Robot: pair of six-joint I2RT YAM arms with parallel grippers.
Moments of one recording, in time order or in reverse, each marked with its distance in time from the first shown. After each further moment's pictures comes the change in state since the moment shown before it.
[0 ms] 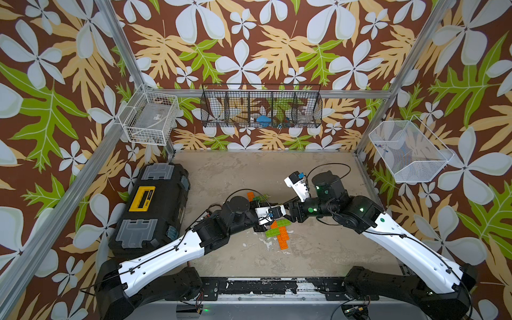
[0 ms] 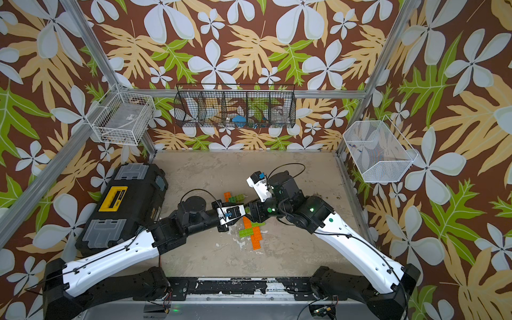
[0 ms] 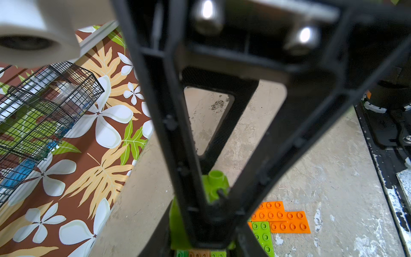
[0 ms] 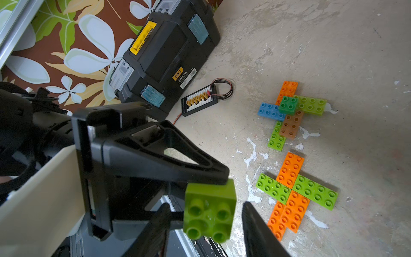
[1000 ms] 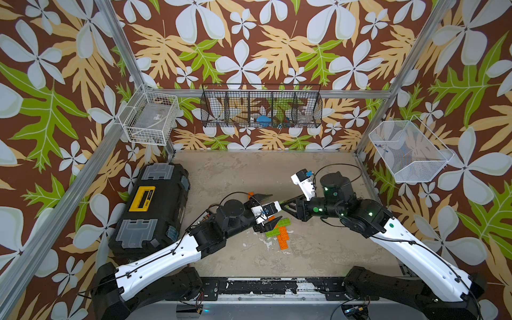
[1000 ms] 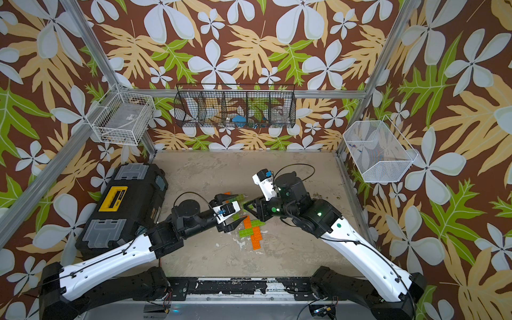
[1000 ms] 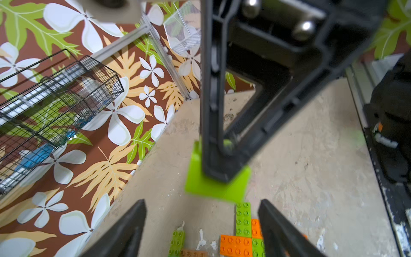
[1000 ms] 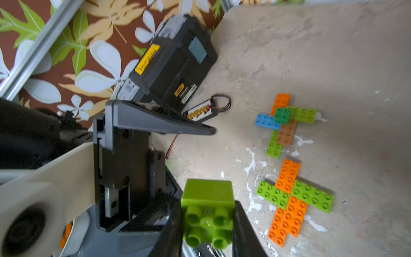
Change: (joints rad) left arm 0.000 -0.081 -0.103 0.155 -0.050 -0.165; right arm -0.065 -0.083 -0.032 0.053 0.057 0.051
